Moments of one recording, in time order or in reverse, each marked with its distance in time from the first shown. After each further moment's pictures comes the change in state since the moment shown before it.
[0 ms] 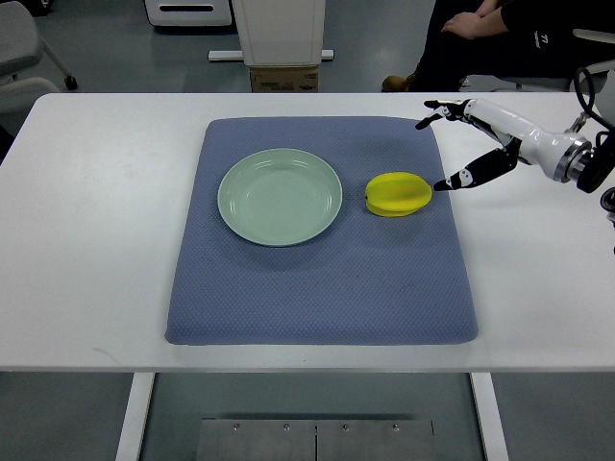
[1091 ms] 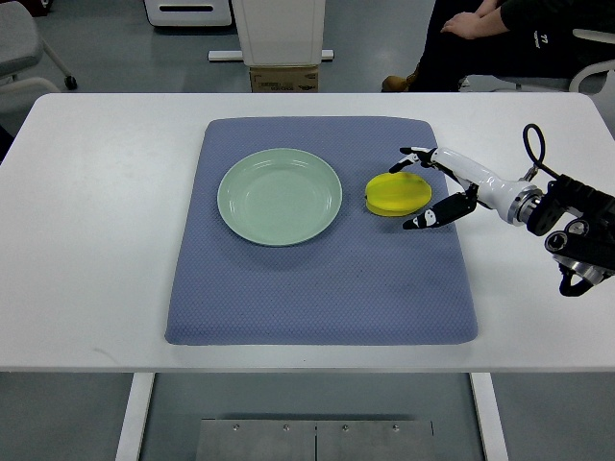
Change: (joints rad) left arm 0.000 0.000 0.000 0.000 0.000 0.000 0.000; right arm -0.101 0.129 0.007 -0.023 0.024 -0.081 -0.074
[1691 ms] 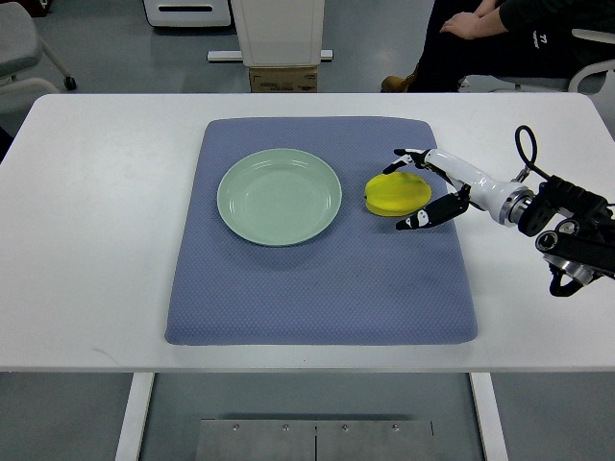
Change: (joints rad) left arm 0.000 0.000 0.000 0.000 0.000 0.000 0.000; right arm -0.005 0.036 0.000 -0.021 0.028 0.000 -0.020
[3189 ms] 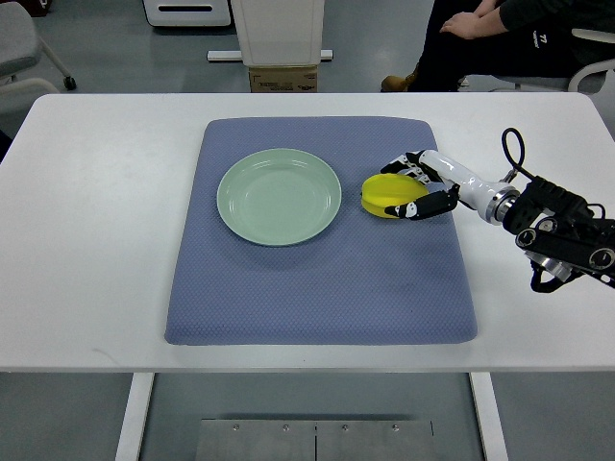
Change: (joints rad) left arm 0.000 0.000 0.000 0.000 0.000 0.000 0.000; right arm -0.010 0.088 -0.009 -0.128 0.021 0.000 -0.013
